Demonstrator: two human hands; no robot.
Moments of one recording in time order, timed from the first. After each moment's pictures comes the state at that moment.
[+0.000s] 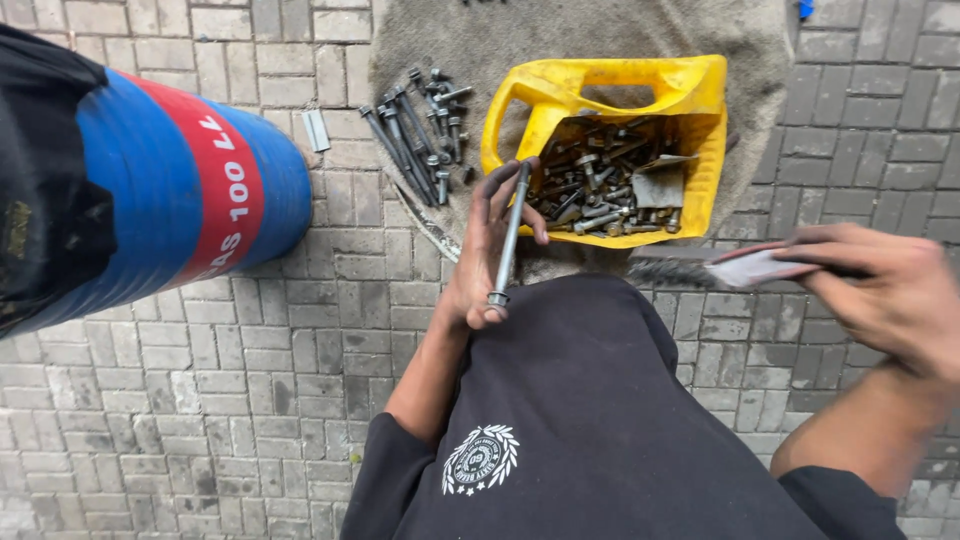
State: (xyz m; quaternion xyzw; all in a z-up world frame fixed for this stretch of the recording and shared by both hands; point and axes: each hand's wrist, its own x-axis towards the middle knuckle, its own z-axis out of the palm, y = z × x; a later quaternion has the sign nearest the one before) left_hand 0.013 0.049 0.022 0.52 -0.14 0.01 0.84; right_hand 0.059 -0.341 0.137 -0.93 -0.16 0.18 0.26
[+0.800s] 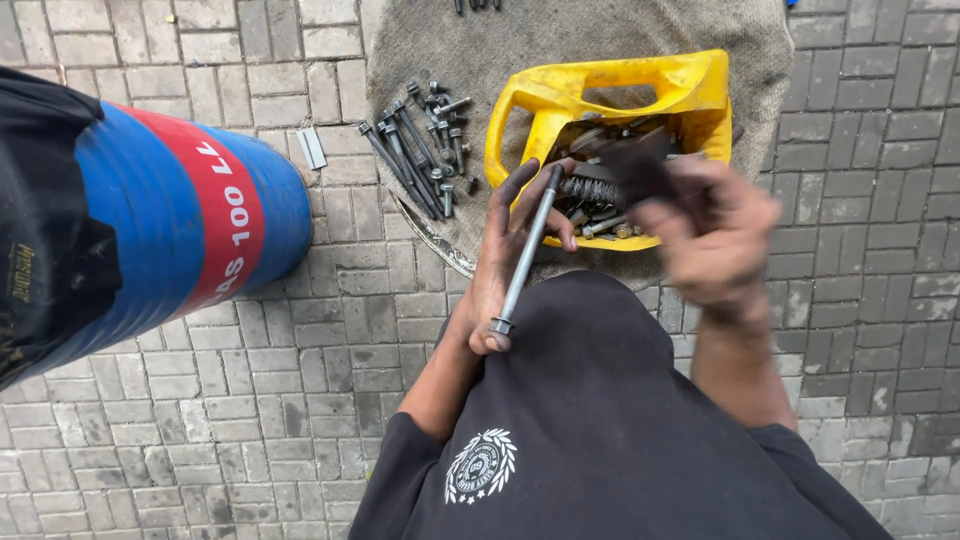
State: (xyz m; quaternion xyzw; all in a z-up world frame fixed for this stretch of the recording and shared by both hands) left_hand 0.025 0.042 0.024 0.41 -0.18 0.01 0.89; right_hand 0.076 -0.186 0.070 -0.76 -0.18 -0.06 0.63
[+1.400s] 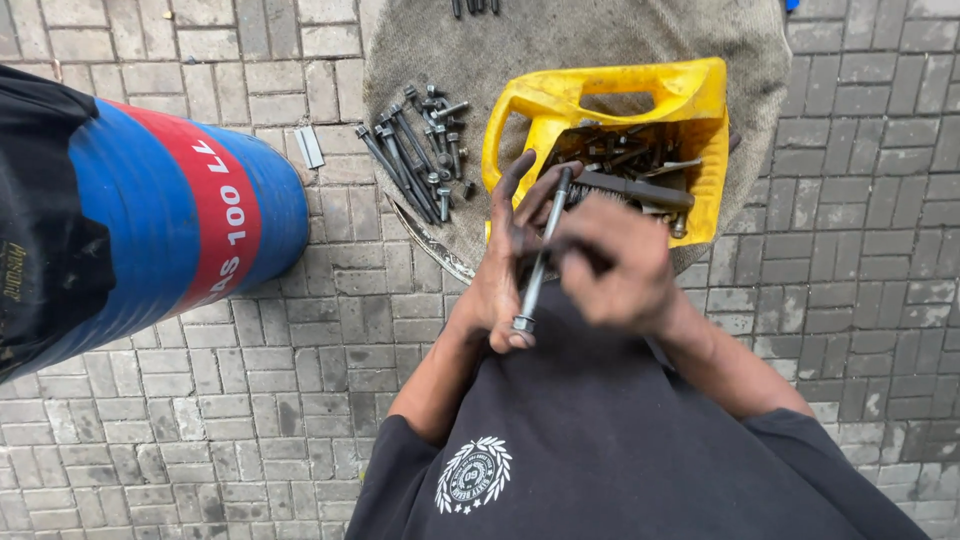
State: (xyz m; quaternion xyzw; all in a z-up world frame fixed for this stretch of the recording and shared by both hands) left_hand 0.034 0.031 0.023 0.48 -0.20 0.03 0.86; right_hand 0.076 -0.104 0.094 -0.73 -0.34 -0.07 0.60
